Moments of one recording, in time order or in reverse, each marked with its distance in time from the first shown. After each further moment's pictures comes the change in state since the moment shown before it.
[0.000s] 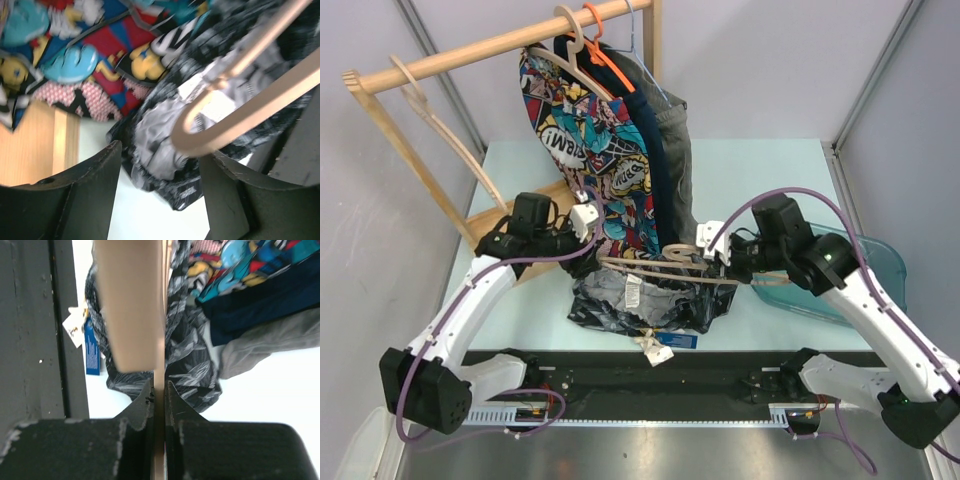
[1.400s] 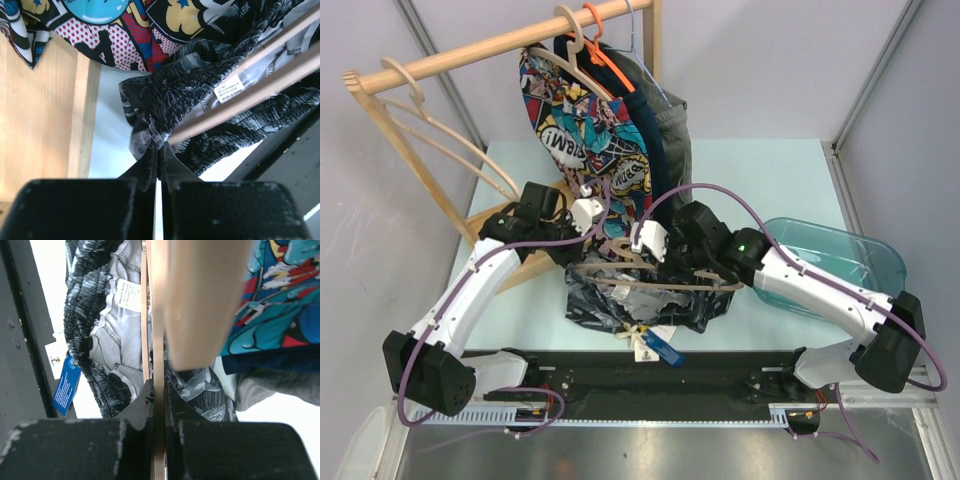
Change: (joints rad) left arm -0.042 0.098 0.147 -0.215 -0.282 -0.023; right arm 0.269 0.338 0.001 0.316 0.301 0.279
